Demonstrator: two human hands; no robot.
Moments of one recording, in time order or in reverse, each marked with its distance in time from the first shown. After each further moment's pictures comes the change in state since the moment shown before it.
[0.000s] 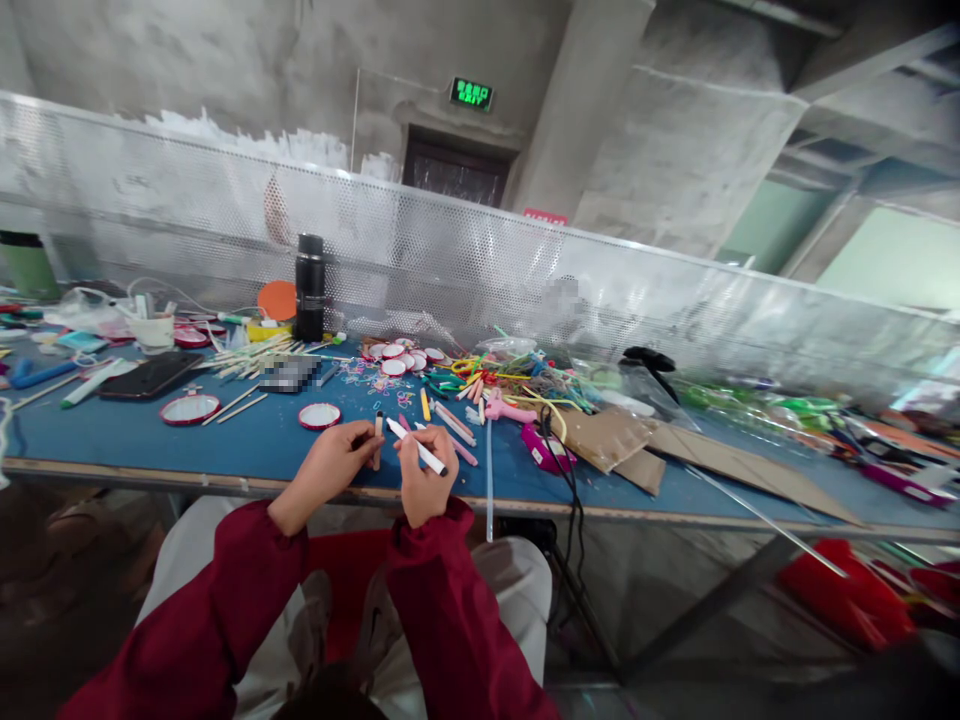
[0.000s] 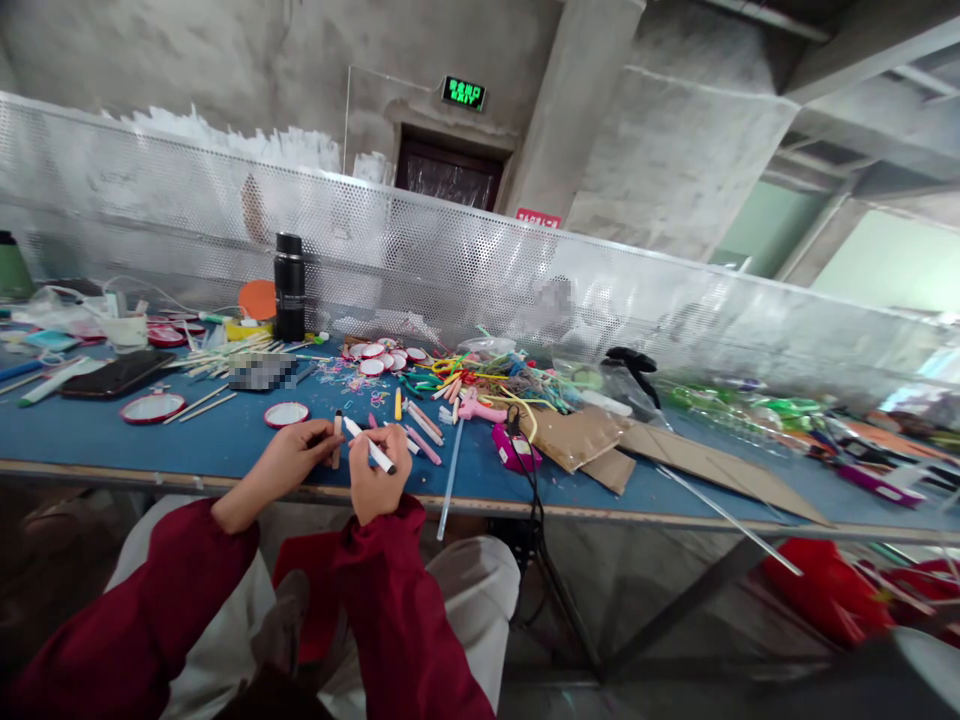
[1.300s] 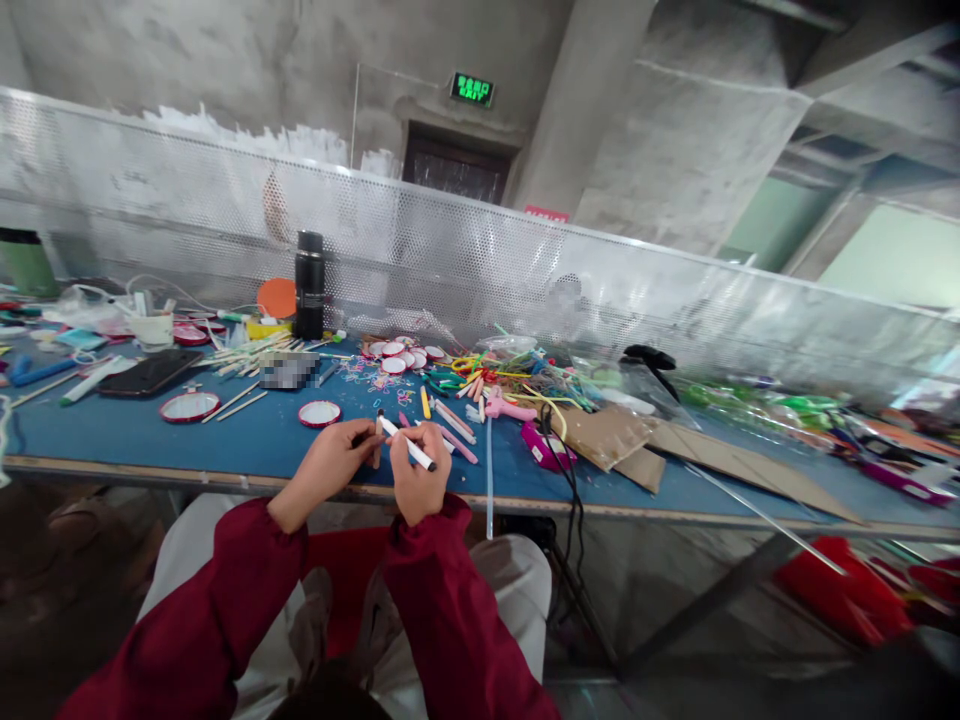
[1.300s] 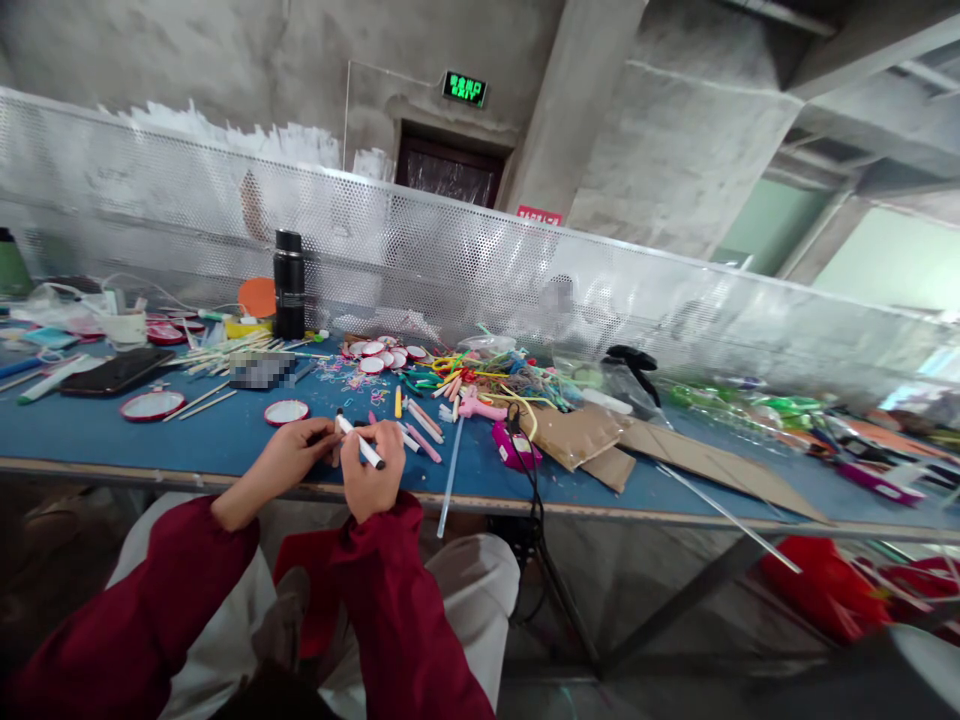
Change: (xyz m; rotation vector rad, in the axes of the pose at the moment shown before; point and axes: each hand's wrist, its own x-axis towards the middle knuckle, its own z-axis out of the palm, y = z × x) left_hand 0.002 -0.010 0.002 -0.029 -0.009 0.021; right_hand 0.000 0.001 0.001 -0.101 -0.081 -0.047
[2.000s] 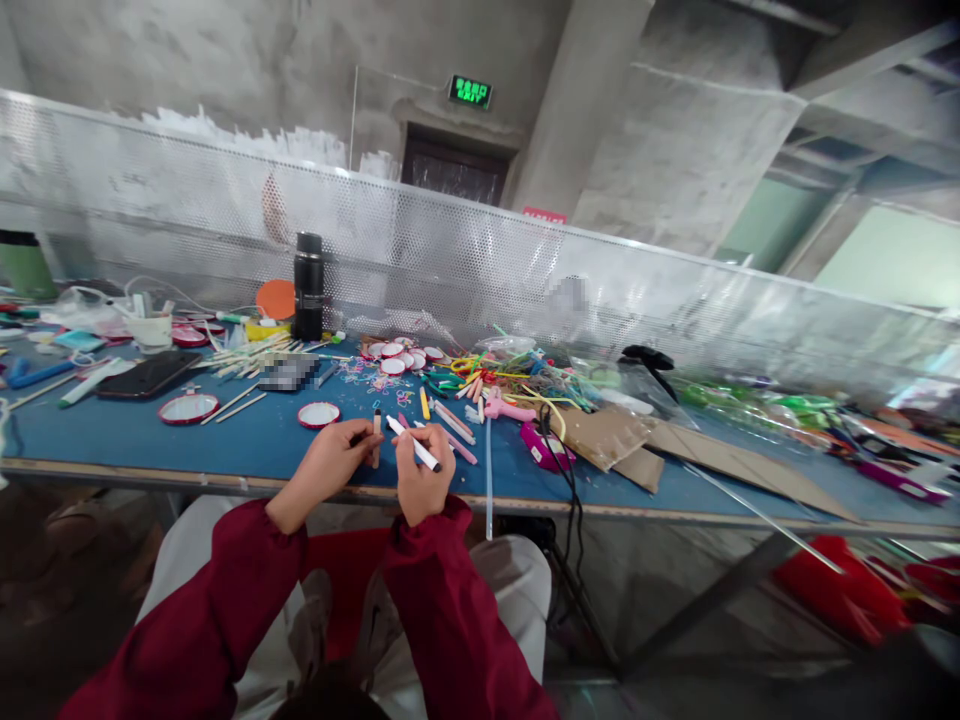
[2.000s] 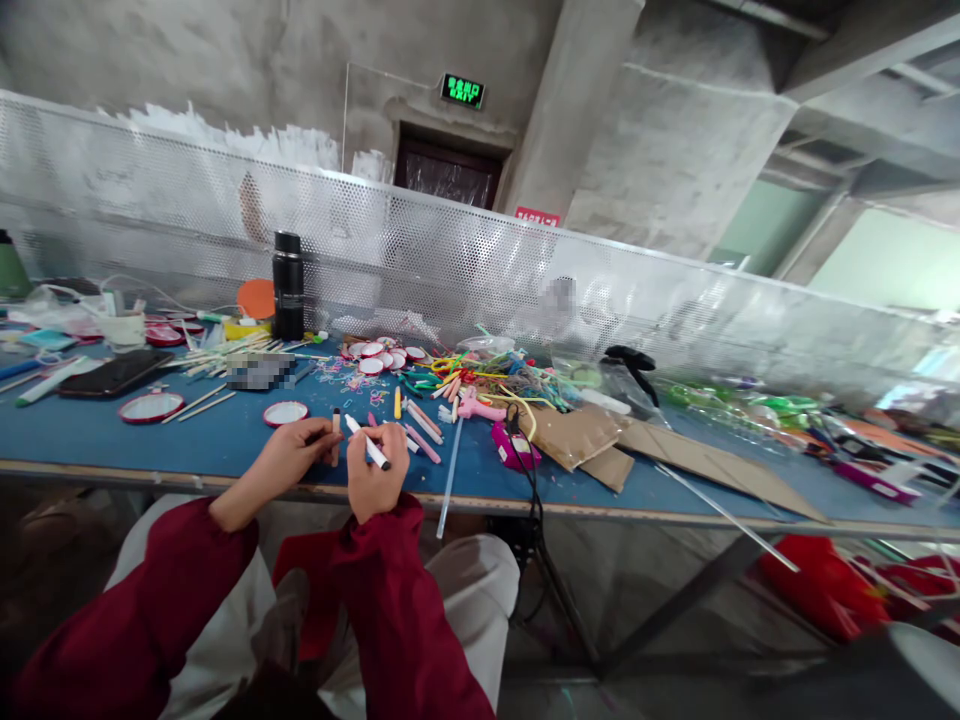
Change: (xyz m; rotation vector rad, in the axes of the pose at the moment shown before) left_hand 0.001 0.004 0.000 -0.059 0.027 -0.020; right_hand 0.000 0.001 -0.001 -0.029 0.071 0.034
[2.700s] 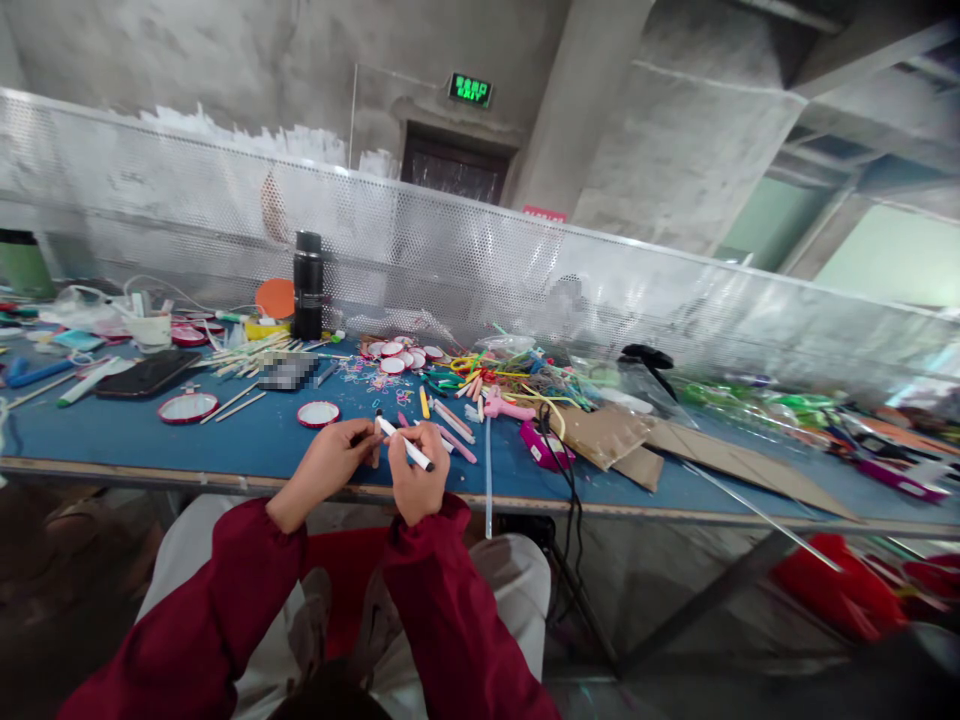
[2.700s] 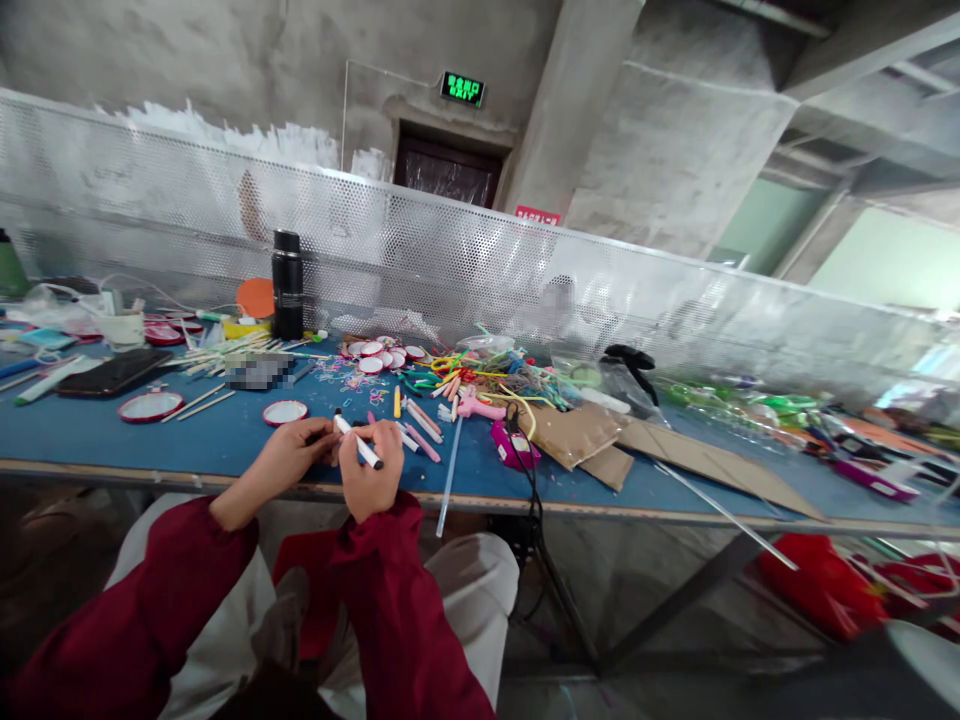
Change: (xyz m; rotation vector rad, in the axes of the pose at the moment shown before) left_hand 0.000 -0.007 0.001 0.039 -0.009 0.011; right_hand 0.001 -0.002 0.001 0.031 -0.079 -0.044
